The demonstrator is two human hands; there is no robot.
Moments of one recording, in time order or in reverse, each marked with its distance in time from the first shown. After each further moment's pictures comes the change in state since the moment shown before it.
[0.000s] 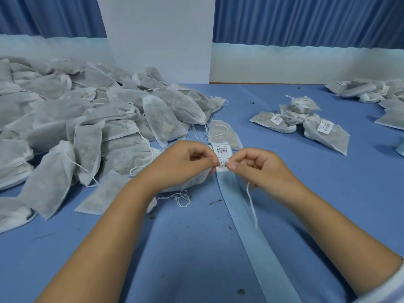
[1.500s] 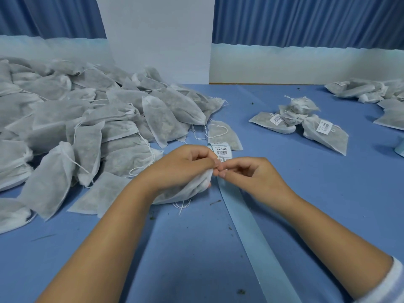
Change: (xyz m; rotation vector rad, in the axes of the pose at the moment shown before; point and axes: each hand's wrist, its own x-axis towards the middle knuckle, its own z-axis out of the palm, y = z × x) left_hand -0.002 0.004 0.002 -0.151 -0.103 -0.148; right_hand 0.002 0.017 0.013 -0.037 0.008 -0.090
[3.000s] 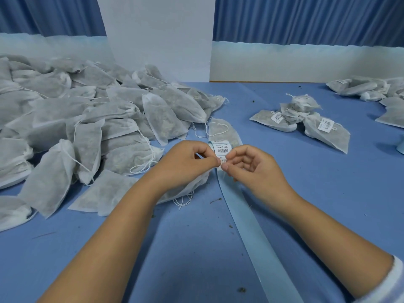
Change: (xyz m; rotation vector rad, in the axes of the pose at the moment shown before) left_hand 0.009 -0.004 0.005 0.224 0.210 0.099; right_hand 0.000 -0.002 0.005 0.102 0.154 0.023
